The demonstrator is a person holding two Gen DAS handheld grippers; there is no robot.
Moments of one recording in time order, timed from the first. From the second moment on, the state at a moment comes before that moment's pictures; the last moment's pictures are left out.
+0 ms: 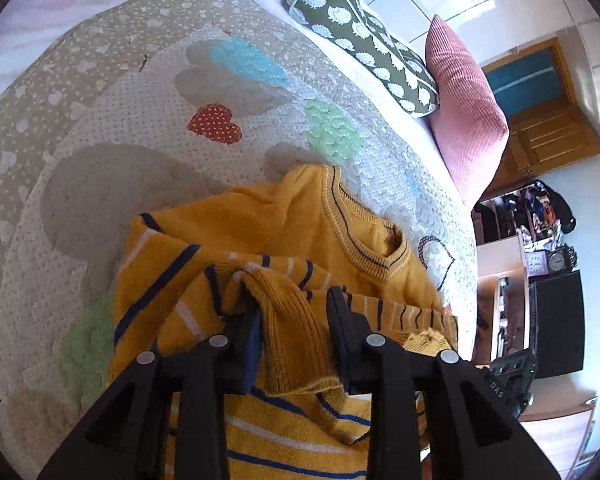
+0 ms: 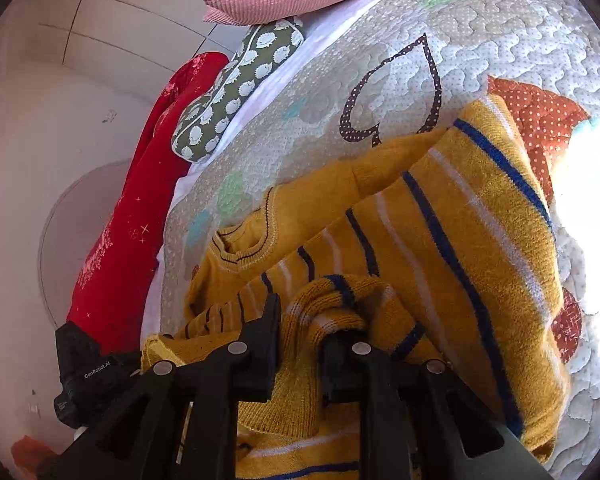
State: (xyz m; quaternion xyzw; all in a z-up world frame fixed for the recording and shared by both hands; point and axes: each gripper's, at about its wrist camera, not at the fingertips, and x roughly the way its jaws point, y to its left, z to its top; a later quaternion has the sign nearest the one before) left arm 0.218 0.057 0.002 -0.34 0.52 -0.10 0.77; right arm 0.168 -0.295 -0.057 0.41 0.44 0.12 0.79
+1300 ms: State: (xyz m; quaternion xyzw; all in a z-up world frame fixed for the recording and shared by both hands) left arm 0.196 0.083 -0.004 0.00 0.52 0.12 0.85; right arm 0.176 -0.306 -0.043 0.25 0.45 0.02 0.86
